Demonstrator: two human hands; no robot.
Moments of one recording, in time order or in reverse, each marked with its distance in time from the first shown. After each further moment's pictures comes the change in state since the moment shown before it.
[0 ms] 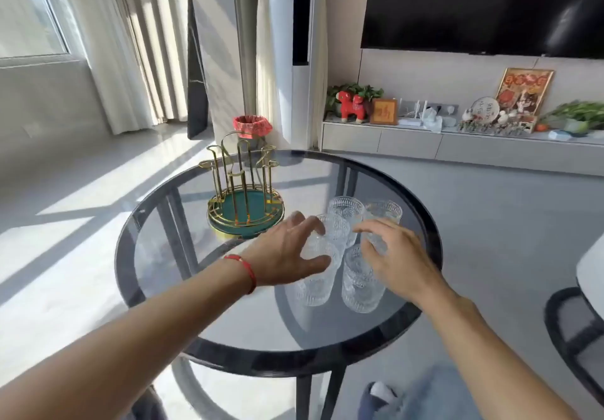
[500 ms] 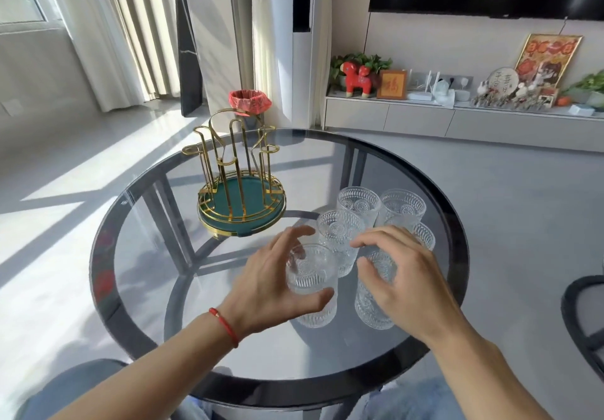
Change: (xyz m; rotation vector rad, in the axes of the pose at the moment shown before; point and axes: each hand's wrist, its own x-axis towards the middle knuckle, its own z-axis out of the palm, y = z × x) left_hand -0.014 -0.035 0.043 -0.282 0.332 -0.041; right_hand 0.002 -0.009 0.028 0.101 0.077 -0.081
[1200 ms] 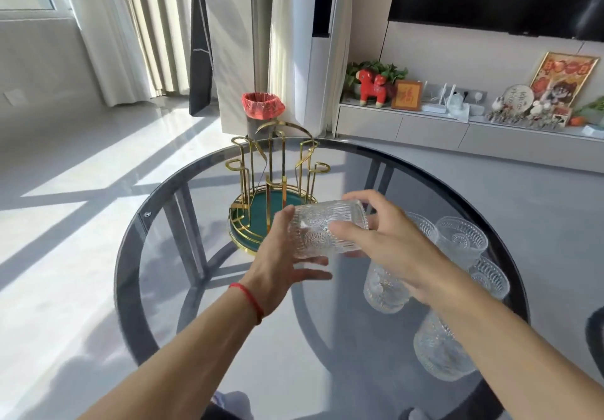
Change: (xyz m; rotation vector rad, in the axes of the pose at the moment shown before) left_hand 0.059 -0.060 -0.045 -1.127 0.101 -0.739; right_hand 0.119 -0.066 0.057 0.339 -0.251 0.496
